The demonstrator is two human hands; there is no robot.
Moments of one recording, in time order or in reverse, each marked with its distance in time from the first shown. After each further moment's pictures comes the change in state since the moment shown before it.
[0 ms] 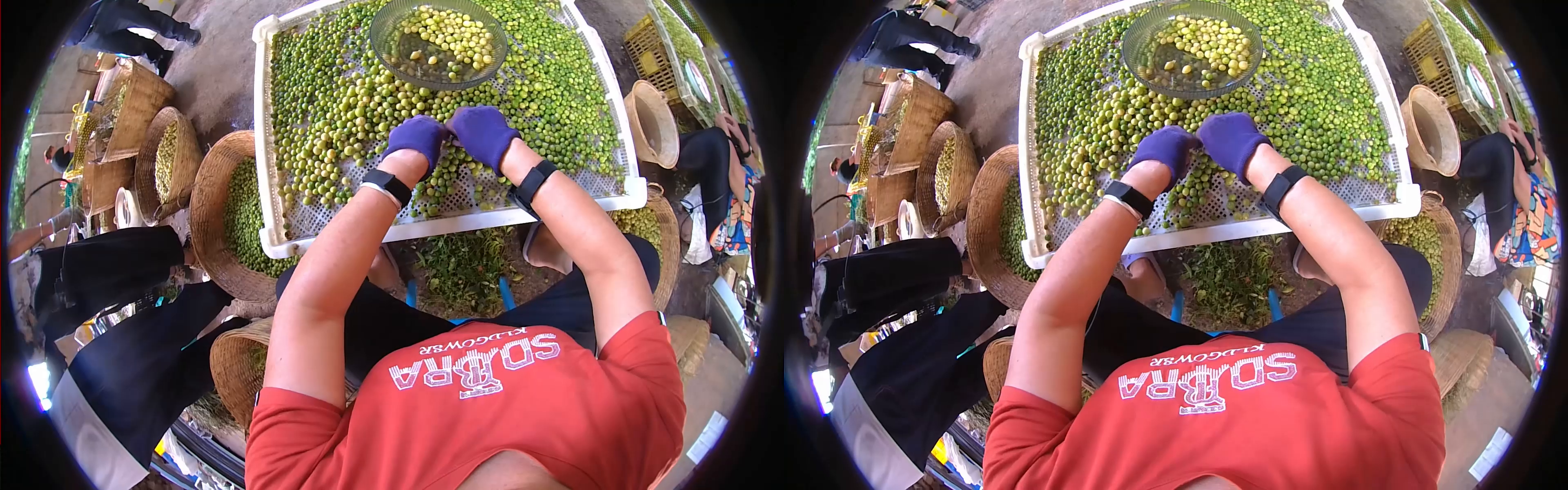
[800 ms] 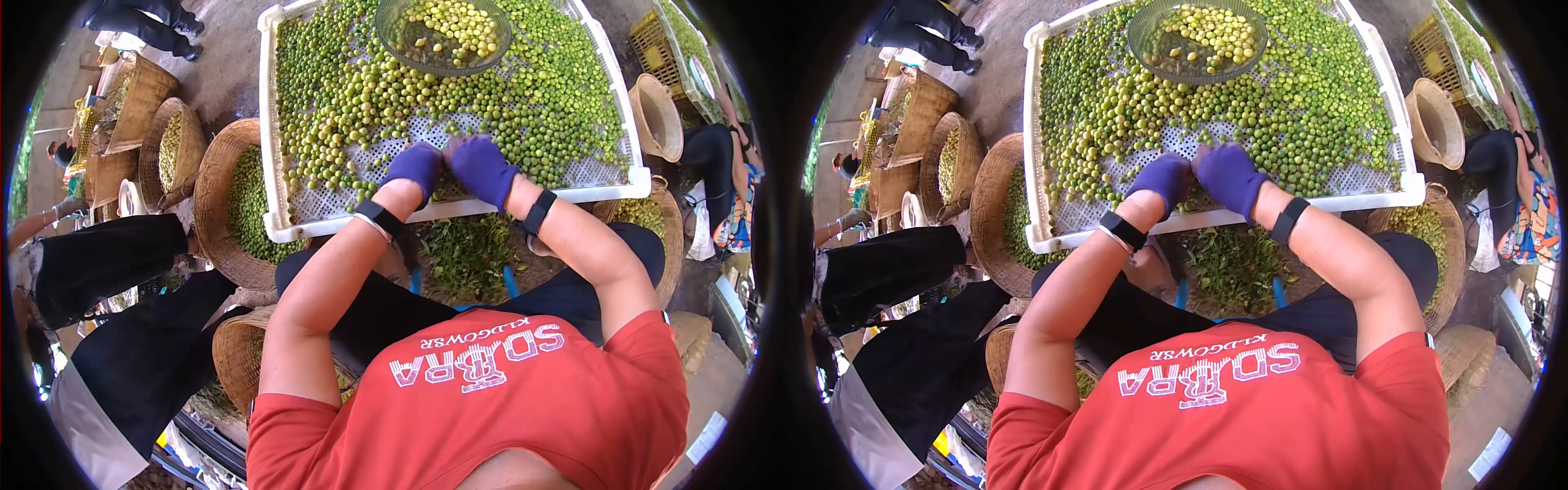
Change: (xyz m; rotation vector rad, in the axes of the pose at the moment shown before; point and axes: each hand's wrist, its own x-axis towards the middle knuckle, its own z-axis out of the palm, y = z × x) left_hand -0.060 0.008 0.013 -0.095 -0.179 -0.021; right_hand -0.050 -0.055 0.025 -0.180 0.122 -0.148
